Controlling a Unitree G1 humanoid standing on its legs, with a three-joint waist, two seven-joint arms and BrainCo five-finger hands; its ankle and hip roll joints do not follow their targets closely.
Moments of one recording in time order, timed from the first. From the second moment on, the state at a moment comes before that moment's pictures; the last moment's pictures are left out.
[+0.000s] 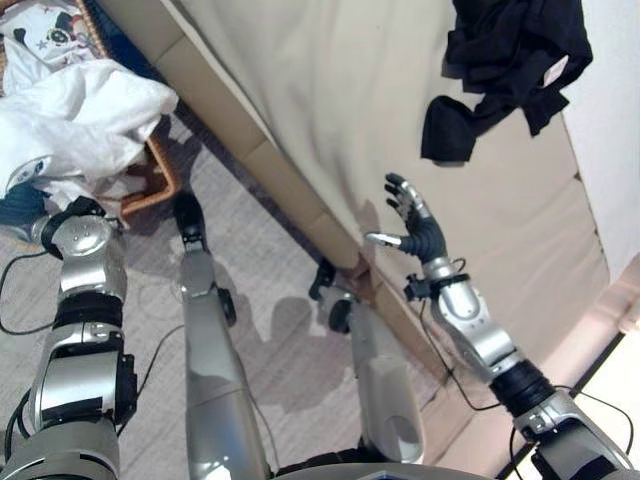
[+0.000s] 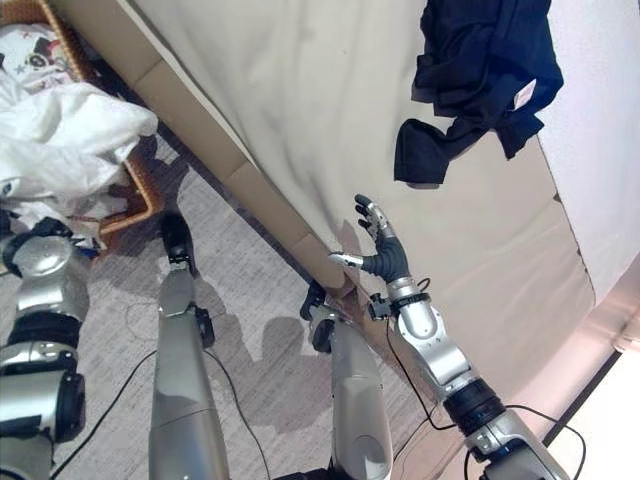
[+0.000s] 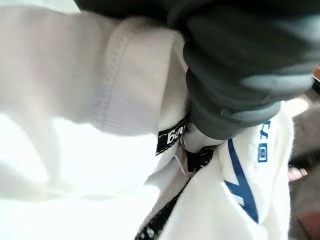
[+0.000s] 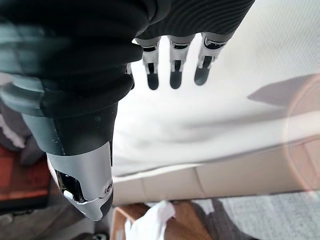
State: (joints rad) left arm -0.68 0.65 0.21 0.81 -0.51 -0.31 0.98; right arm -0.33 -0.45 0.44 0.13 0.36 -0.31 -0.21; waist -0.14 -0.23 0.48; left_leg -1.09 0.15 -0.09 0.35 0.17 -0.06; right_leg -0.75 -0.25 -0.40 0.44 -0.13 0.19
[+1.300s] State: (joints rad) left arm -0.62 0.72 0.10 0.69 -0.39 -0.29 0.94; right arm -0.26 -0.49 0.44 0.08 0.38 -0.31 -0.20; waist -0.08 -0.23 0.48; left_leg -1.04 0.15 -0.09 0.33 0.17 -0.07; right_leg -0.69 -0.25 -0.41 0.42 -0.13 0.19
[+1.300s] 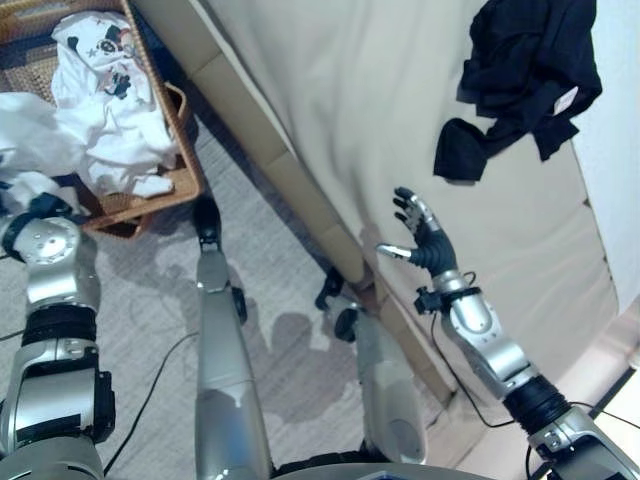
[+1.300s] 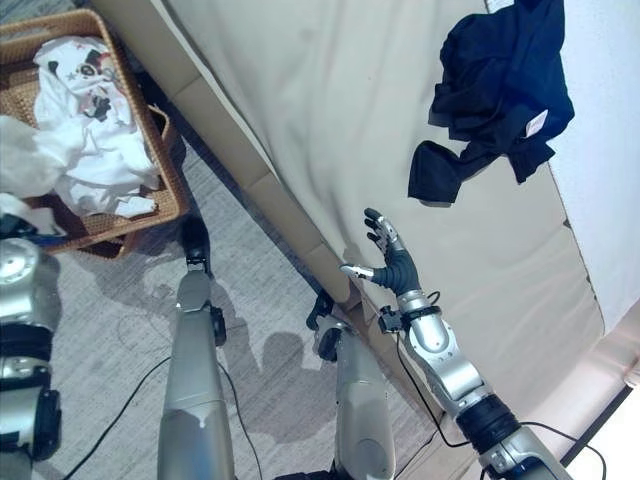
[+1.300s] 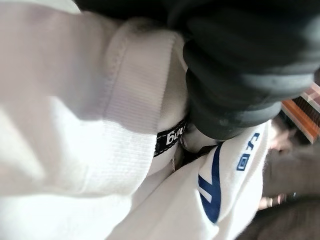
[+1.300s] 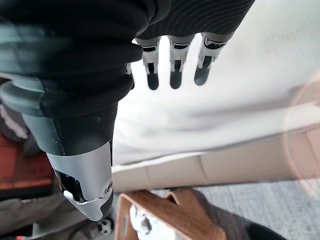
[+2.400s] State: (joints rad) left arm -0.77 0.73 -0.09 0.97 -0.29 -0.18 0.65; right arm -0.32 -0.48 0.39 0.09 0.37 -0.31 -0.18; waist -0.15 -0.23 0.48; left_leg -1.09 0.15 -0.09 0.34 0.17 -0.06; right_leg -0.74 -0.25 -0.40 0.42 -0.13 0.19
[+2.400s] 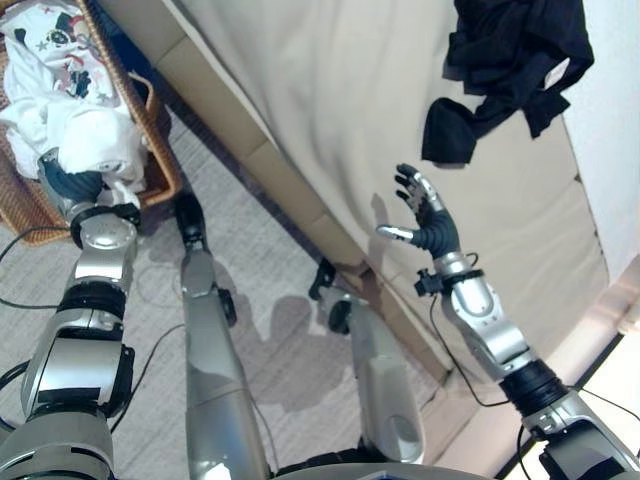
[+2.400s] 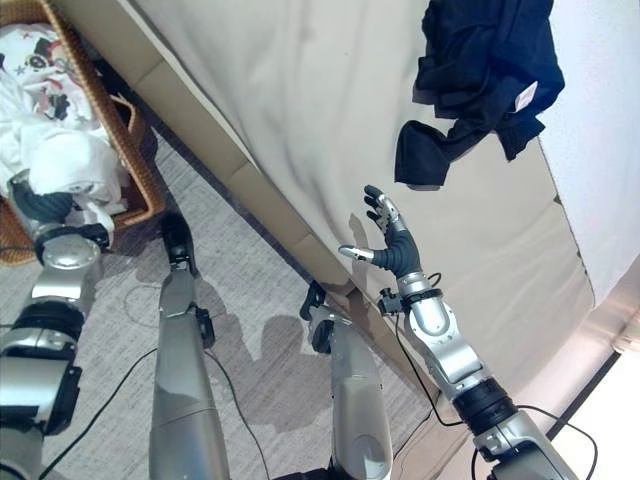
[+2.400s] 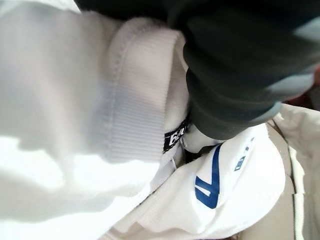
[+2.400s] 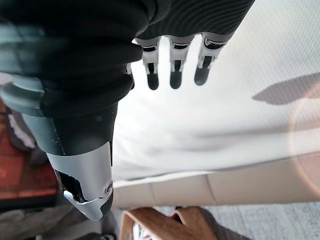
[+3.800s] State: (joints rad) left arm -0.13 0.36 -0.01 0.33 -0.65 -0.36 0.20; right arm -0.24 -0.36 0.19 0.29 0.24 -0.23 -0.18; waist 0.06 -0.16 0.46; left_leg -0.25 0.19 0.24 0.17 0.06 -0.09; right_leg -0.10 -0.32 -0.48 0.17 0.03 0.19
